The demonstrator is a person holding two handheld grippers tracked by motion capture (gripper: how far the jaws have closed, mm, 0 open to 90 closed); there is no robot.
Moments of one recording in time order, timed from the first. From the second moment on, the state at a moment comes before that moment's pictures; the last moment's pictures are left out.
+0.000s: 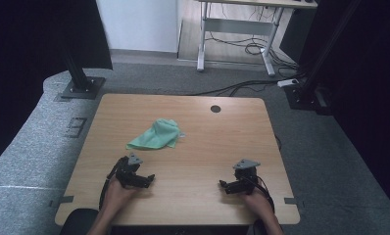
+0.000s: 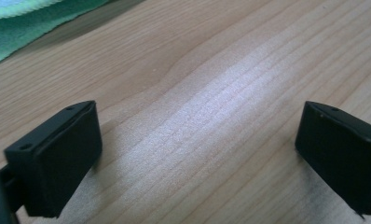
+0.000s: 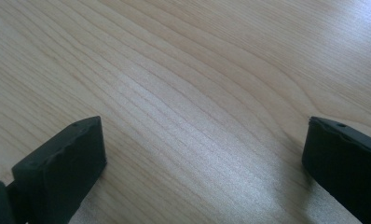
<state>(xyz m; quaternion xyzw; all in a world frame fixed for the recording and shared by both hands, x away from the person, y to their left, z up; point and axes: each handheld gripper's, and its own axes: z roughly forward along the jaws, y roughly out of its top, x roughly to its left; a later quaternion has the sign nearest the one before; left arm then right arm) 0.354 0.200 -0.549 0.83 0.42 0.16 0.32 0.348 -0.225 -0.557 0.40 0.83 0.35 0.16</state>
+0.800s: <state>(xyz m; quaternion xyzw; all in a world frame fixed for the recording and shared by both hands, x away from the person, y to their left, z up) 0.355 0.194 -0.548 0.83 0.42 0.16 0.32 0.348 -0.225 -0.557 0.40 0.83 0.35 0.16</state>
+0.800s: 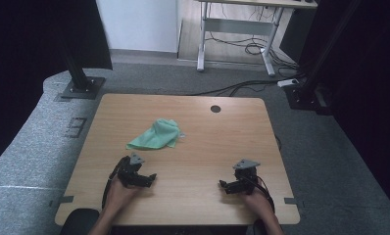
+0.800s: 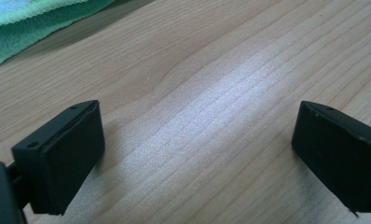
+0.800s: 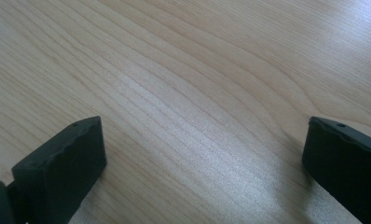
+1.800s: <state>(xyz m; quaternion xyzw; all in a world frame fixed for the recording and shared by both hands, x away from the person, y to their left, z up) 0.387 0.167 -0.511 0.84 0.37 0.16 0.36 0.348 -0.225 -0.557 0.40 0.83 0.35 0.16</state>
